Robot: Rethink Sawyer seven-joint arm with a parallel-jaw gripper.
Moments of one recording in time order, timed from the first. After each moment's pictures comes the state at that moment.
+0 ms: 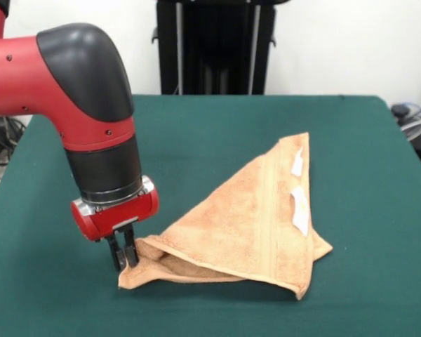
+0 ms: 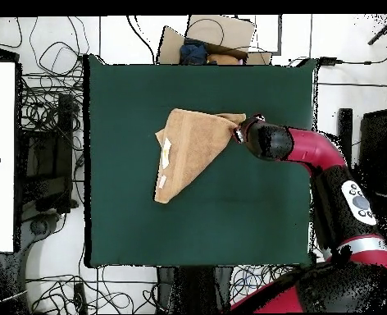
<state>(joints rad) -0.82 -0.29 0.59 1.33 -0.58 0.55 0.96</state>
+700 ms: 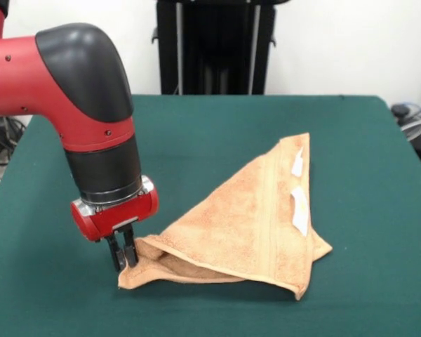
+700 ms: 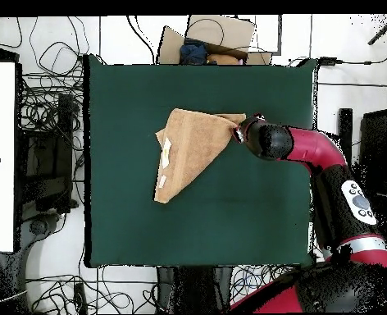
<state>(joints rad) -0.81 -0.30 0.59 1.32 -0.58 0.56 0.95</state>
